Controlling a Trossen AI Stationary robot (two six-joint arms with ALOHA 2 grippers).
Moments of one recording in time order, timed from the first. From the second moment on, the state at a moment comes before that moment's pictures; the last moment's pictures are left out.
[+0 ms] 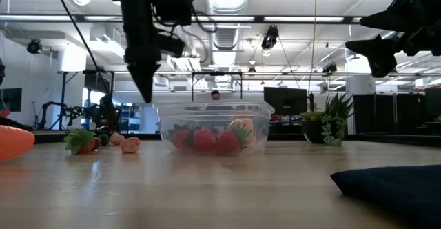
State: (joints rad) left arm 0.17 1.56 1.17 -0.94 -0.20 -0.11; right arm 0.17 0.04 0.03 0.03 0.21 0.34
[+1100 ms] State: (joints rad) left arm 0.50 1.72 0.99 -0.97 -0.08 -0.46; right arm 0.17 0.04 0.03 0.03 0.21 0.34
